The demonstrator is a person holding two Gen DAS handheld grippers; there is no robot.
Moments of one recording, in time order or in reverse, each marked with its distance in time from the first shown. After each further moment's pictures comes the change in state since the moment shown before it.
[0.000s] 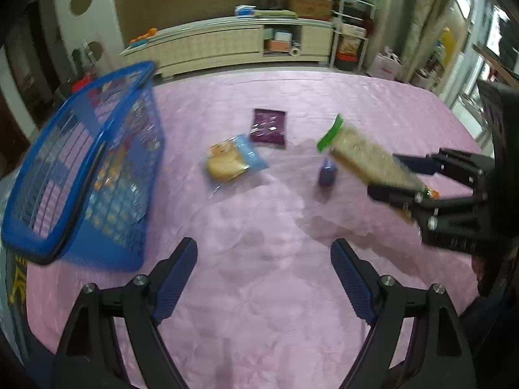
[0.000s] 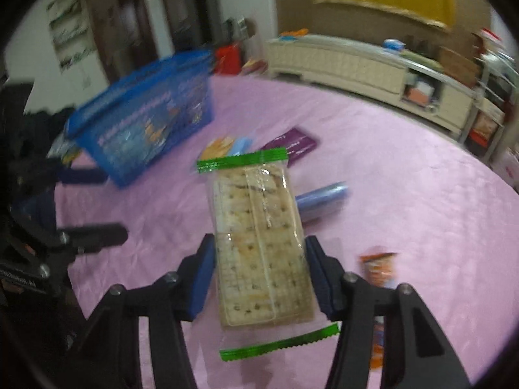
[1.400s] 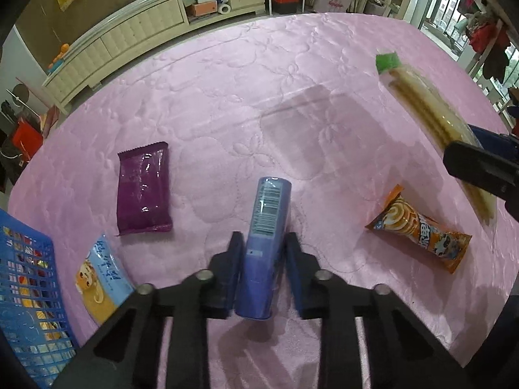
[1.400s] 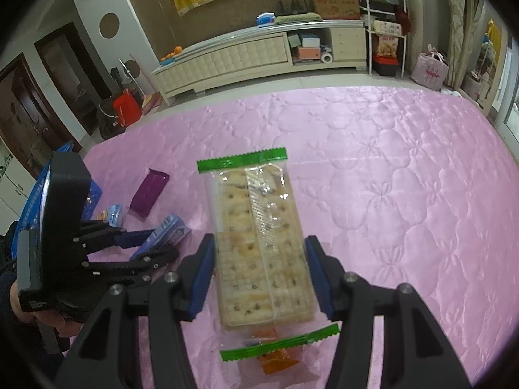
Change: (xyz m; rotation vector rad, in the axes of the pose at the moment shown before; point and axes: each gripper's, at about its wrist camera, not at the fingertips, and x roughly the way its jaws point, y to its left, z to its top) left arm 0.161 -0.082 0.104 0.274 0.219 -0.089; right arm -0.016 -0.111 -0.002 0.435 -0.001 -0.187
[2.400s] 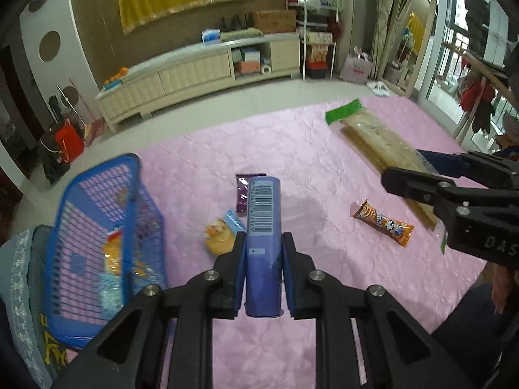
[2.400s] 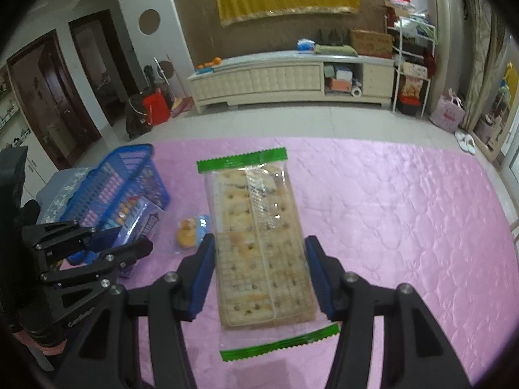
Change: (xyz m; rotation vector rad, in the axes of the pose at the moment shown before) left arm -0.187 0.053 -0.082 -0.117 -0.285 0.084; right arm -0.089 0.132 0.013 -0.141 -0.085 0.030
